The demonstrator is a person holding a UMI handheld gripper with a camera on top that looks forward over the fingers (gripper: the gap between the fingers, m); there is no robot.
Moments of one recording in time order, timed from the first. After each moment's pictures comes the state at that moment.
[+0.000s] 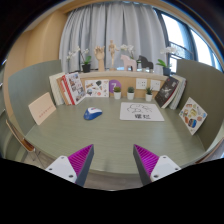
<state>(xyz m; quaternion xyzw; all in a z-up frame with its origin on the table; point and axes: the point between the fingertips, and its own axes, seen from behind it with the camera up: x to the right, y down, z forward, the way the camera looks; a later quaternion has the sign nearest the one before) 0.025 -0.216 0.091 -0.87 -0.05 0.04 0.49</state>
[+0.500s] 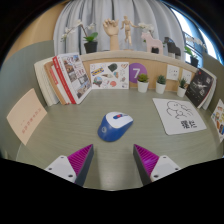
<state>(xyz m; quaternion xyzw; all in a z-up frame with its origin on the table) -0.128 -0.013 -0.003 -0.90 -0.04 0.05 0.43</state>
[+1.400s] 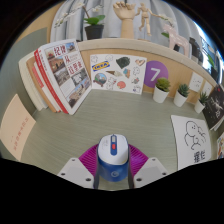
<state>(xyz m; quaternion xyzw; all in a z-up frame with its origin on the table) -0.156 0.103 -0.016 -0.93 -0.08 0.04 0.36</state>
